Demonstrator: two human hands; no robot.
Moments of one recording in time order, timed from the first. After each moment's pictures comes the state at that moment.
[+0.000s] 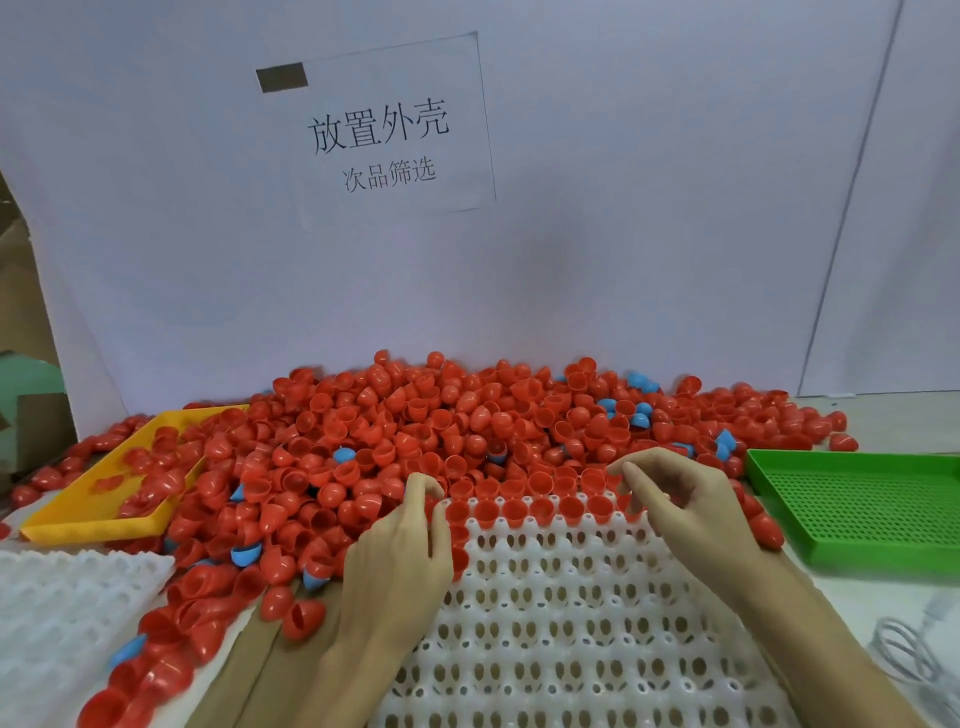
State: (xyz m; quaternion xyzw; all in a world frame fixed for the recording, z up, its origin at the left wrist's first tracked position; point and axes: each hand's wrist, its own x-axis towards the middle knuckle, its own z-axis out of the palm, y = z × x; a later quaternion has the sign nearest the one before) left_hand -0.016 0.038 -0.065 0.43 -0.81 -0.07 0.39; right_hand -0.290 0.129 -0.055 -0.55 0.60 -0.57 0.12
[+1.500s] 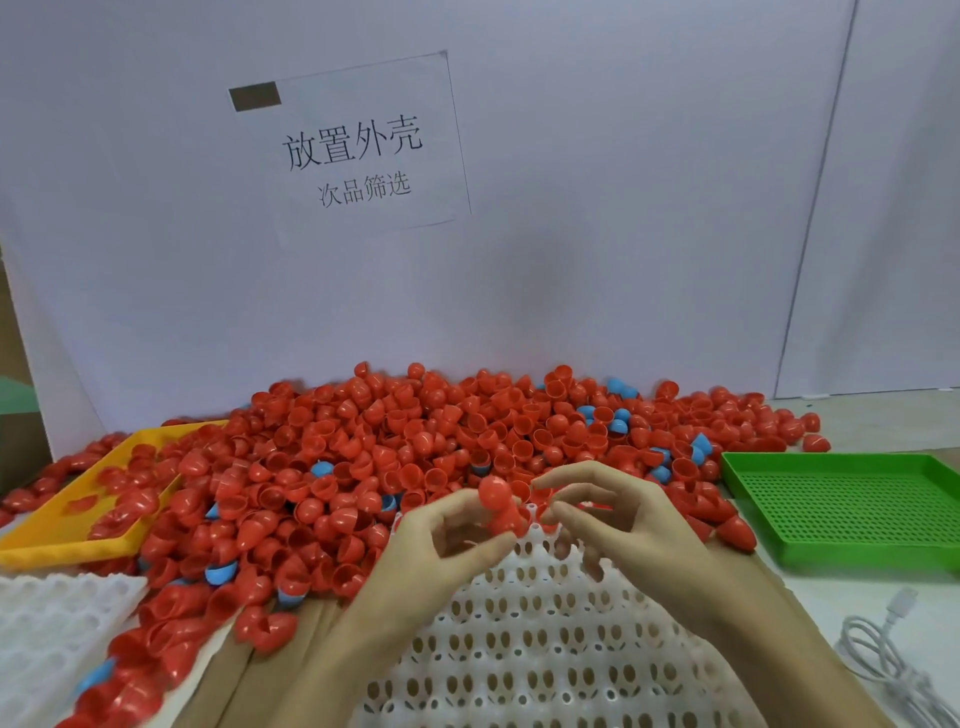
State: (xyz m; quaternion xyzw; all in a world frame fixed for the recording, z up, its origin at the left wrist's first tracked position) left_hand -0.042 0.056 -0.033 0.26 -0.75 -0.52 0.31; right_hand -0.264 0.147 -0.033 -0.59 0.50 -0.55 0.33
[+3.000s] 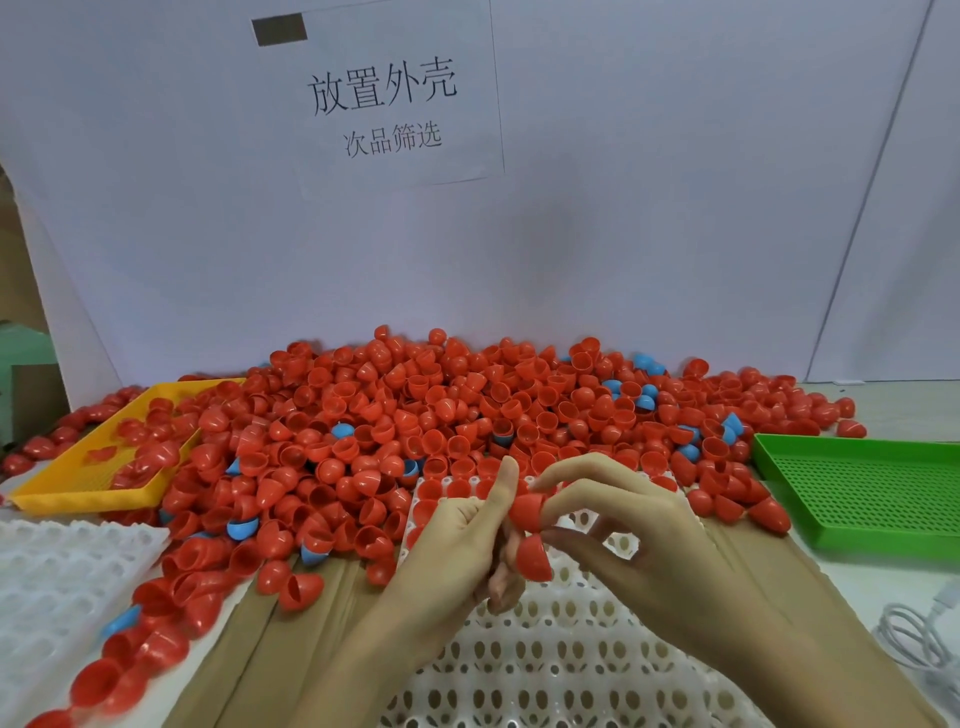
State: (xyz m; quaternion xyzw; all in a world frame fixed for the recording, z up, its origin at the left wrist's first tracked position) left_hand -0.041 0.072 -0.041 0.26 -0.62 -0.68 0.29; right_hand -0.220 0.163 -0.026 -0.72 0.52 -0.45 0.08
